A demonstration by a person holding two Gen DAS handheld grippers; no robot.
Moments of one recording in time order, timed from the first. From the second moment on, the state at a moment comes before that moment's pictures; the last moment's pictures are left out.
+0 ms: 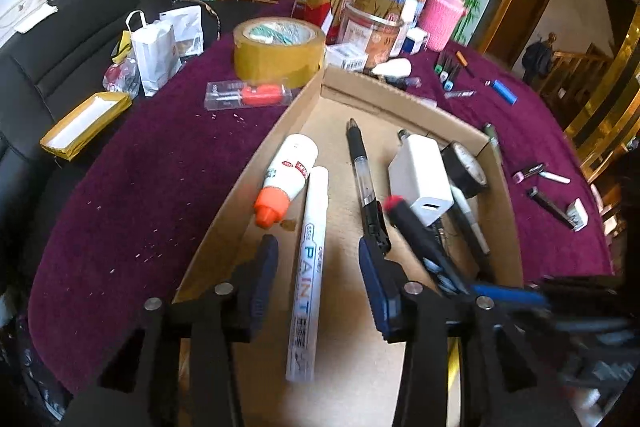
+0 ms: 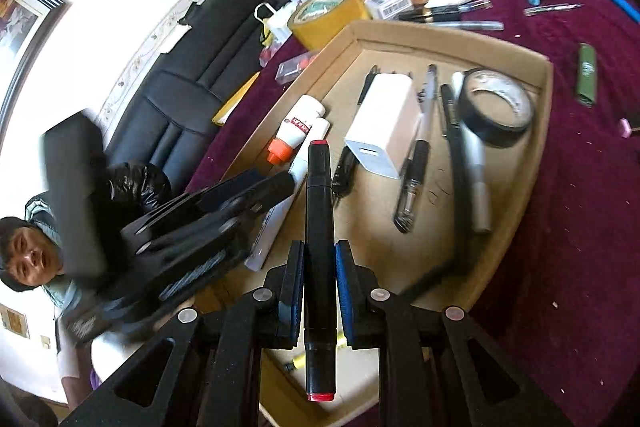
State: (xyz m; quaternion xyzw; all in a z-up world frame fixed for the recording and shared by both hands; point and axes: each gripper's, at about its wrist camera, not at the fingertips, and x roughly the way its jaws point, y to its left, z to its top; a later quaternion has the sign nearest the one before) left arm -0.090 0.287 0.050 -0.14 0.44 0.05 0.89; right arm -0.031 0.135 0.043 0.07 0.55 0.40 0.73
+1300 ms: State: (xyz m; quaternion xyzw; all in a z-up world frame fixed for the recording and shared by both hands) left arm -0.173 0.256 0.079 -0.18 0.38 0.05 0.91; right arm -0.019 -0.004 0.073 0.08 0.44 0.28 0.85
